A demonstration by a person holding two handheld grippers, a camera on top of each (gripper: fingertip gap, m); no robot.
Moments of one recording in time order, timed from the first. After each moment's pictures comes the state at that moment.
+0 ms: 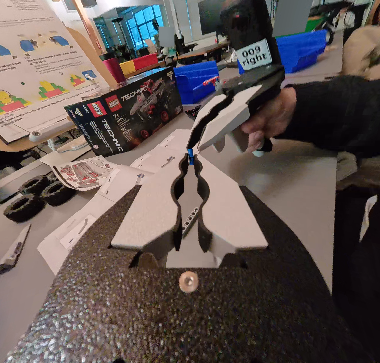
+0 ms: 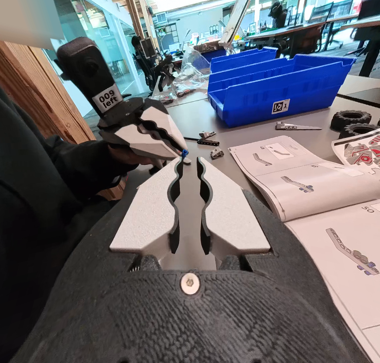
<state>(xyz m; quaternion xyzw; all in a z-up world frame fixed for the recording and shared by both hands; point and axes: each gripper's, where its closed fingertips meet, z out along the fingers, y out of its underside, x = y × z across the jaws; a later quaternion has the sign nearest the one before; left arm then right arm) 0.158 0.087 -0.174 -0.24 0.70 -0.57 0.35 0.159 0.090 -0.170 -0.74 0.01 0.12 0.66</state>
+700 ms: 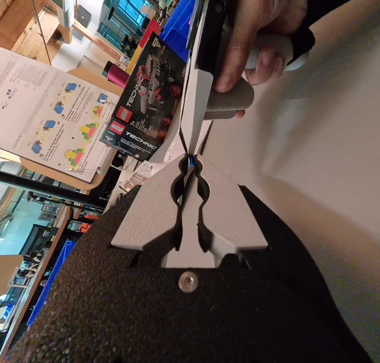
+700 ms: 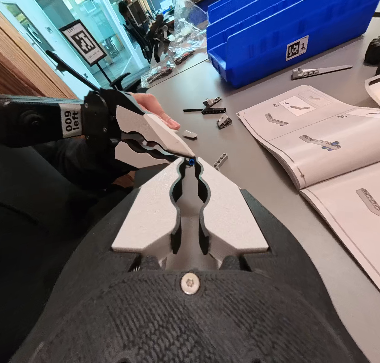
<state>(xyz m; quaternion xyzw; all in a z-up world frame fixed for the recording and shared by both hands) 0.166 0.073 -0.204 -0.09 0.79 -0.34 0.51 0.153 0.087 -0.196 -0.79 0.07 0.18 0.59</state>
